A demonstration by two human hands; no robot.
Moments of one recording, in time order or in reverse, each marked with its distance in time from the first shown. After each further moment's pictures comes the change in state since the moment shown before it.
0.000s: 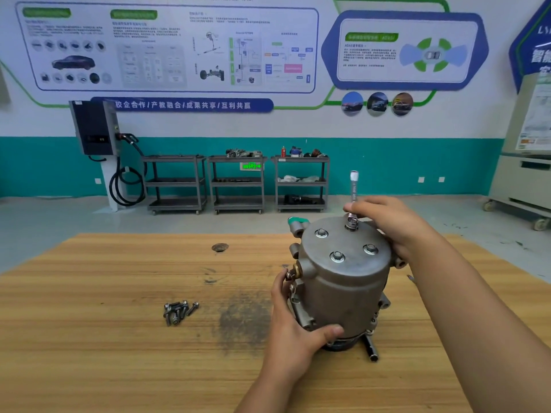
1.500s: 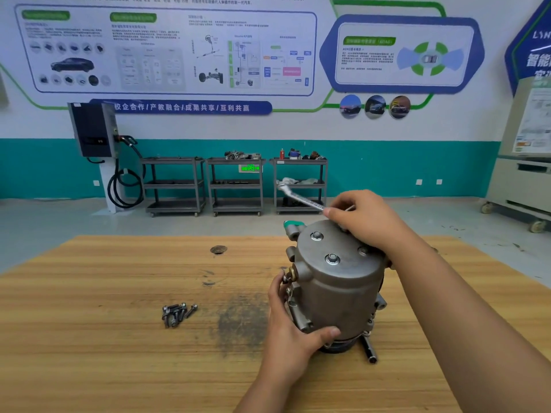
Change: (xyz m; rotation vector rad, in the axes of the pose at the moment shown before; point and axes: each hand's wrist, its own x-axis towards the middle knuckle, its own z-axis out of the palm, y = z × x) left_hand 0.000 -0.004 -0.001 -0.023 0.004 0.031; right_hand -0.013 -0.025 0.019 -0.609 -0.013 -0.308
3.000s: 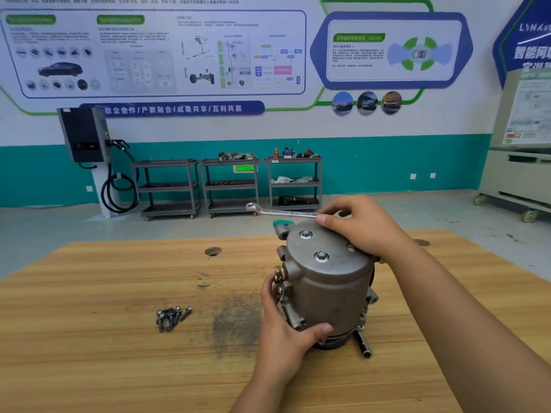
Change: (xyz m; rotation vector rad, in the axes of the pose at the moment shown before) left_hand 0.001 -0.001 0.000 0.037 0.020 0.016; right_hand -0.011 0.017 0.002 0.064 0.016 -0.124
